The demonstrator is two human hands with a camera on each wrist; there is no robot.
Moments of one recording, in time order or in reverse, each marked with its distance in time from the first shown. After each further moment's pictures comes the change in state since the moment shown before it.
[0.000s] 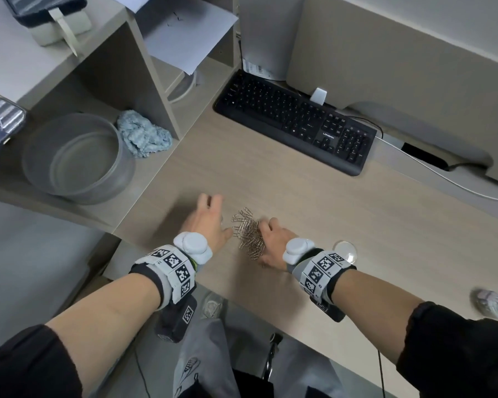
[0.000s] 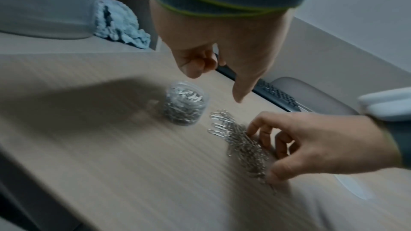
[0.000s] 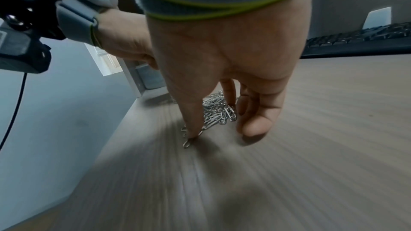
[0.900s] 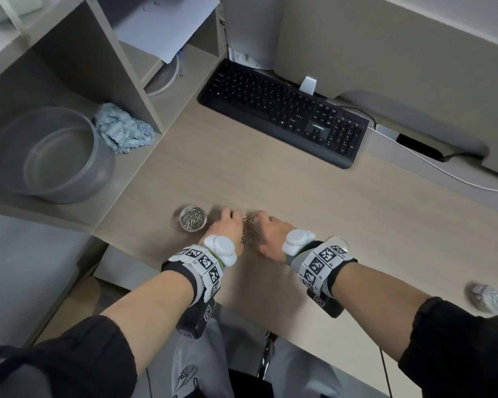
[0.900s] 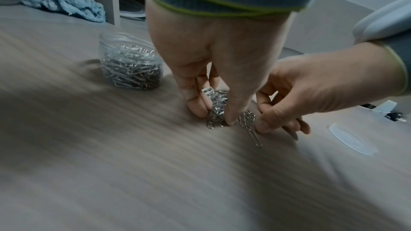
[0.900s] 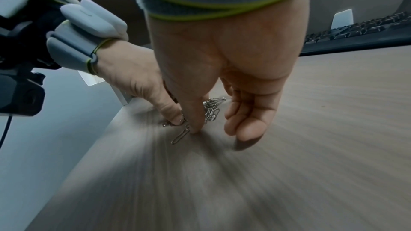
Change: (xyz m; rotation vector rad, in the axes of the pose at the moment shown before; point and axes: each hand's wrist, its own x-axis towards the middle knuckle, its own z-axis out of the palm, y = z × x) left_hand 0.021 0.048 0.063 0.161 -0.256 0.061; right_hand 0.001 0.030 -0.007 0.144 -0.011 0.000
